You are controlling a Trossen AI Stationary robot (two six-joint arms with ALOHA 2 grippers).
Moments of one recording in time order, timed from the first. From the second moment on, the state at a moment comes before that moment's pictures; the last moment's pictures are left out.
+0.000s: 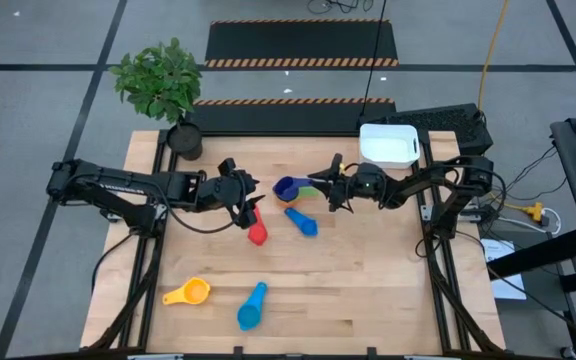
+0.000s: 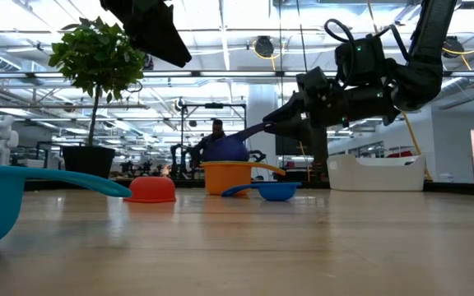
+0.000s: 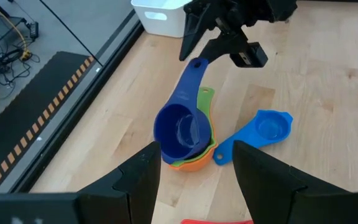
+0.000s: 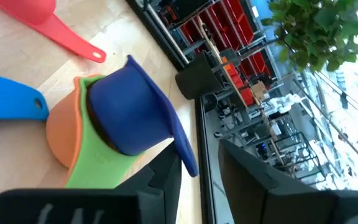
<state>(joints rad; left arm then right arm) -0.06 1.27 1.04 -0.48 -0.44 -0.16 -0.34 1.68 0.43 1.10 -0.08 -1.00</state>
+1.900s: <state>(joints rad) -0.06 1.27 1.04 -0.47 -0.44 -0.17 -0.40 1.37 0.45 0.61 0.05 -0.49</state>
